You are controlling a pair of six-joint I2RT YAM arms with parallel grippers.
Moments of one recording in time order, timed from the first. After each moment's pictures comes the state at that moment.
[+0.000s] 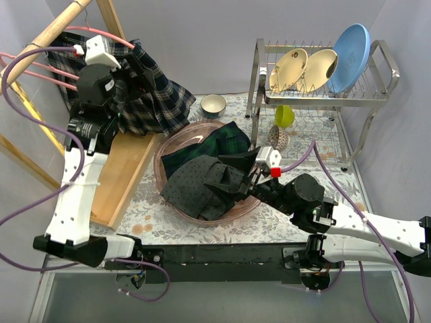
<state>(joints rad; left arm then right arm) -0.25 1.27 1.77 -0.58 -0.17 -0.43 1.29 0.90 0.82 0.40 0.11 0.03</state>
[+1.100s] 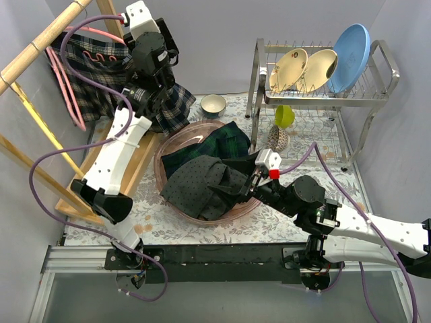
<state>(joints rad) -0.51 1.72 2.17 -0.32 -0.76 -0.22 1.29 0.85 0.79 0.31 0.14 0.02</state>
